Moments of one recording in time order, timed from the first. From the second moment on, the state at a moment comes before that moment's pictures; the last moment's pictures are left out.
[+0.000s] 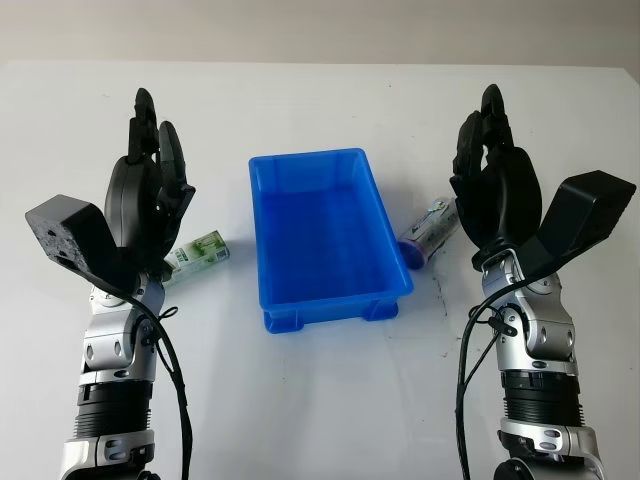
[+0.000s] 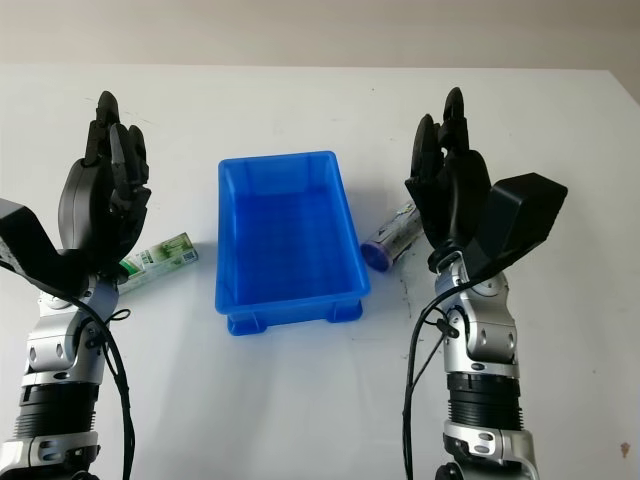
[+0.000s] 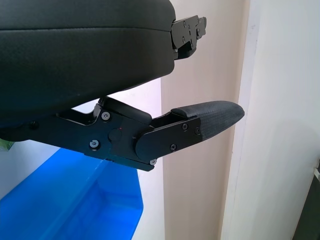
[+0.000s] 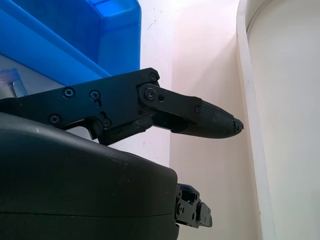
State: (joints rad) left arm -0.42 0.18 0.24 0.12 -0.24 0.04 -0.12; right arm -0.46 -0.14 -0.20 0.08 0.23 0.18 0.09
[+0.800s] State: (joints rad) left arm -0.40 0.17 0.24 0.12 -0.24 0.03 -0.12; right arm -0.77 -0.80 -0.01 0.35 -0.20 -0.05 0.56
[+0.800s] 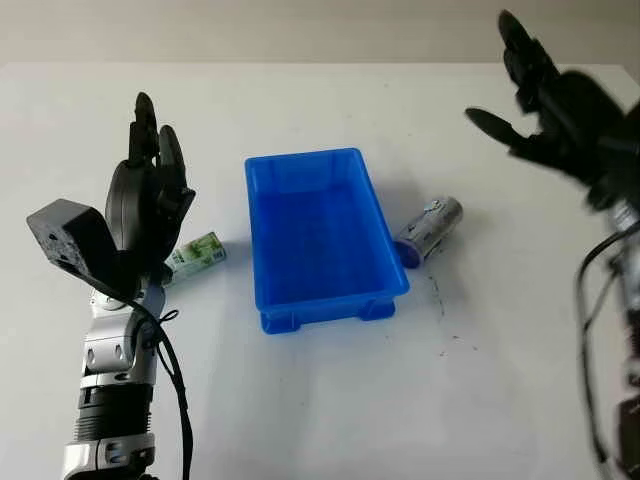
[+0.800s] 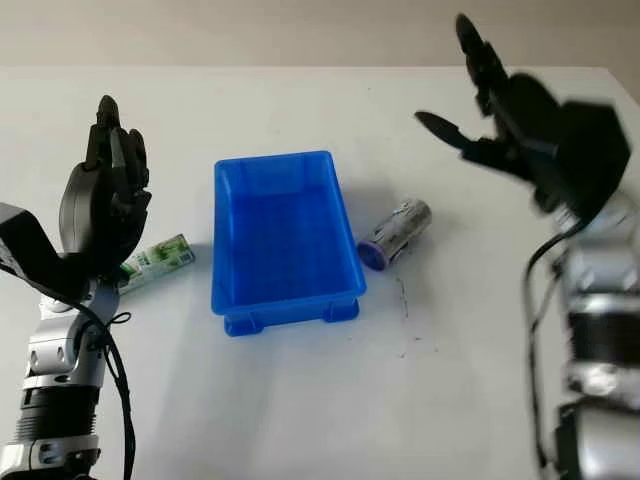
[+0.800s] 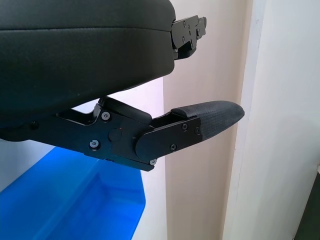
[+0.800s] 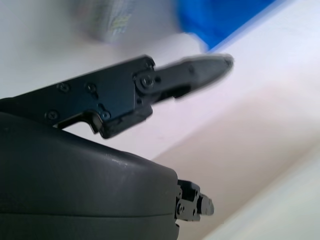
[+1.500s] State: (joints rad) left arm -0.40 0.17 0.24 0.12 -0.24 0.05 -0.12; right arm -0.82 -0.84 0.32 0.59 -0.59 -0.54 0.57
